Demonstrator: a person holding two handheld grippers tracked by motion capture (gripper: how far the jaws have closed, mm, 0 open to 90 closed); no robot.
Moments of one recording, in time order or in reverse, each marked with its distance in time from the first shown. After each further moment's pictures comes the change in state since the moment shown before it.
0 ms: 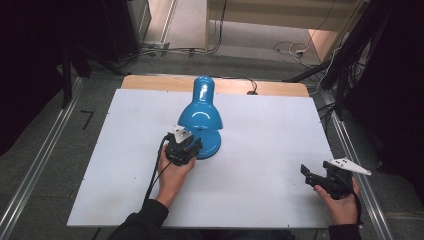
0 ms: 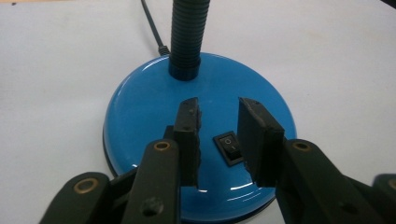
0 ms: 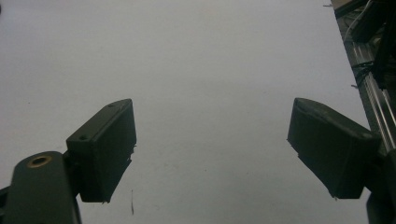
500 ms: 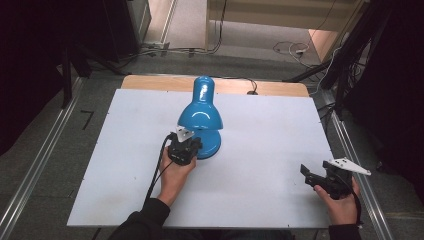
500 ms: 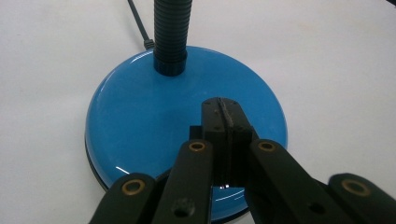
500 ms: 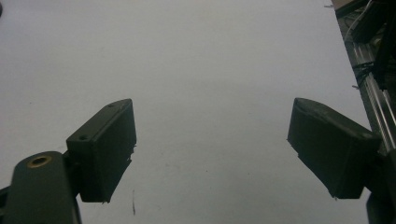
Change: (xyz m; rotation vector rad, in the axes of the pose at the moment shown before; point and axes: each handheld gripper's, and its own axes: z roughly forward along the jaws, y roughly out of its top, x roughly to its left) left arm -0.002 0.000 0.005 0.031 -0.034 0.012; right arm 0.000 0.000 0.000 0.000 0.003 -0.001
